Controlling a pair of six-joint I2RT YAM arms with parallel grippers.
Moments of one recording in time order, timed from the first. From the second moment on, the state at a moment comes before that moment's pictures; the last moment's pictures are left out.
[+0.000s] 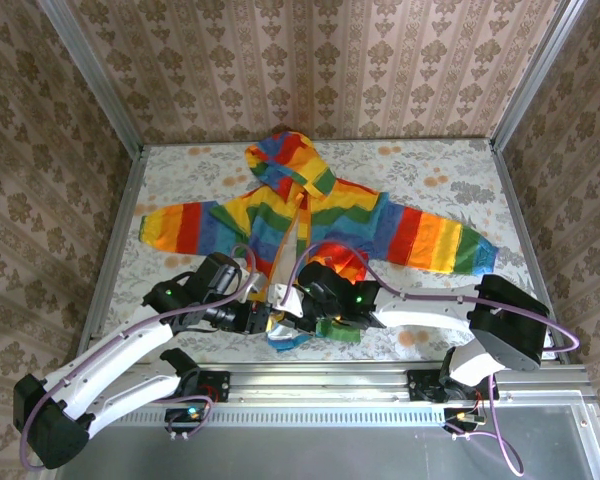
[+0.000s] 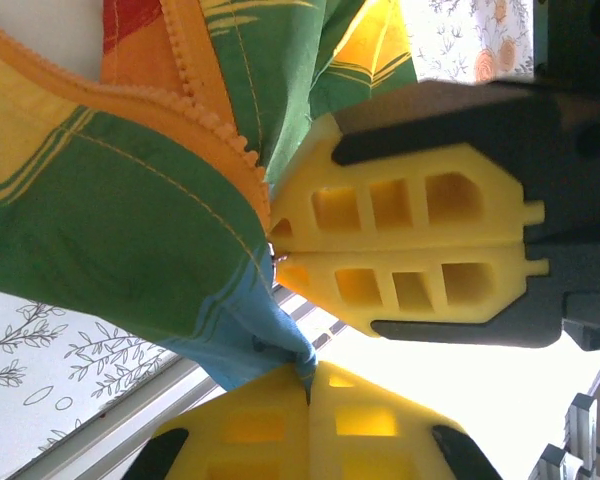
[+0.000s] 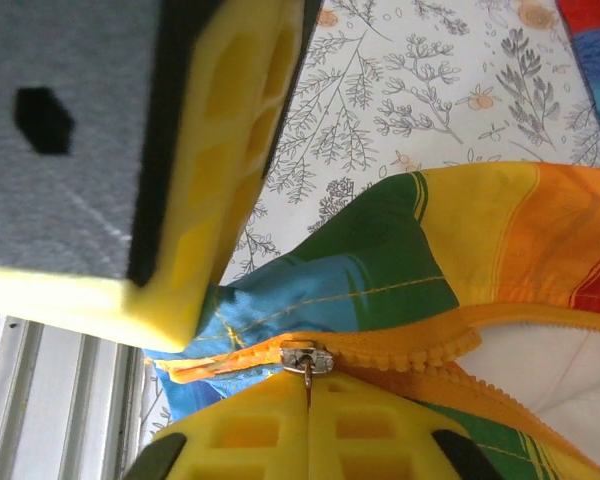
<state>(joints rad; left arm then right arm) -0.76 0.84 0.66 -0.86 0.54 -0.53 1.07 1.51 0.82 0.01 -0.25 -0.28</state>
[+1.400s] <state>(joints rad) -0.78 0.70 0.39 -0.54 0.46 -0.77 1.10 1.51 0.81 -0.03 -0.13 -0.14</state>
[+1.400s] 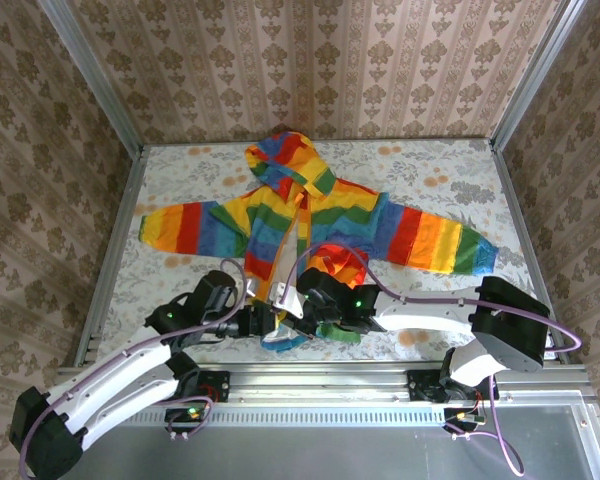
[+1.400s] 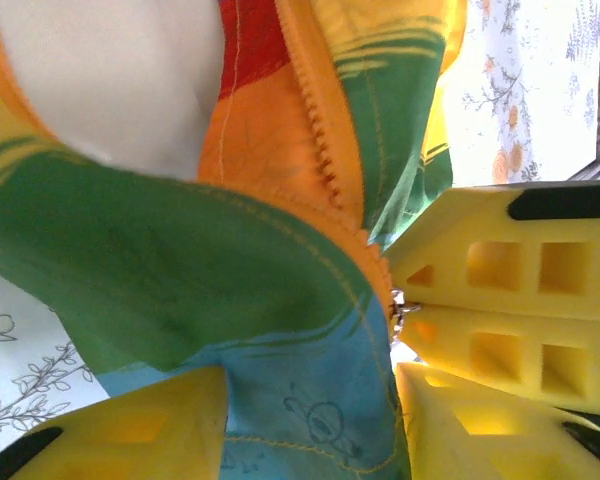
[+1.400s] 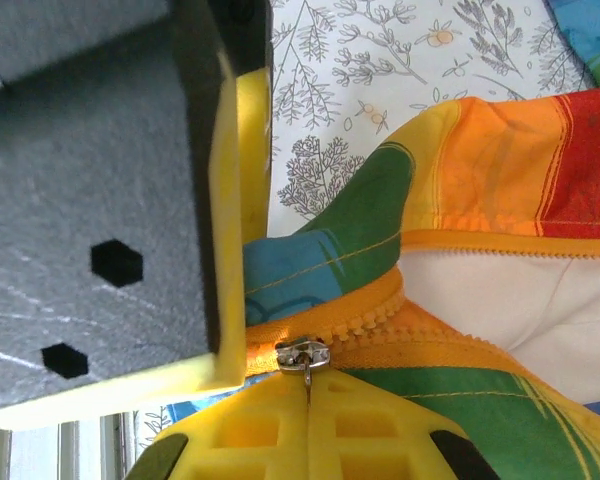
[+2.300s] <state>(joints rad) -0.80 0.58 0.42 -0.69 0.42 -0.79 1.12 1.60 0.96 -0.13 0.04 -0.08</state>
